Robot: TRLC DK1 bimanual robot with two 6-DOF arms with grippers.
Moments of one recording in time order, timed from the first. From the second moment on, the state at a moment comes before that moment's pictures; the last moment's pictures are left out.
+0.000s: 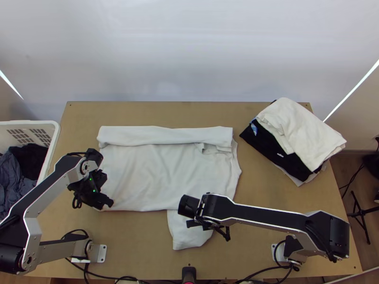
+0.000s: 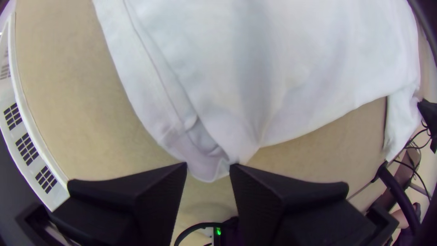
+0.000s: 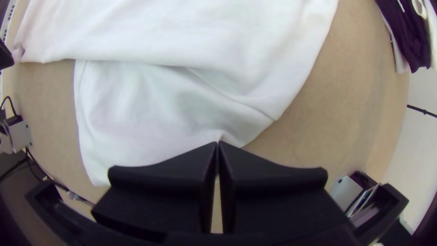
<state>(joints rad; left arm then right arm) -0.09 1.38 0.85 -1.21 -0.08 0.24 1.26 1.68 1.18 -1.07 0.04 1.11</state>
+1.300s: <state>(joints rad) 0.13 1.56 1.29 -1.17 0.09 0.08 0.97 1.64 1.40 -1.11 0.12 1.09</state>
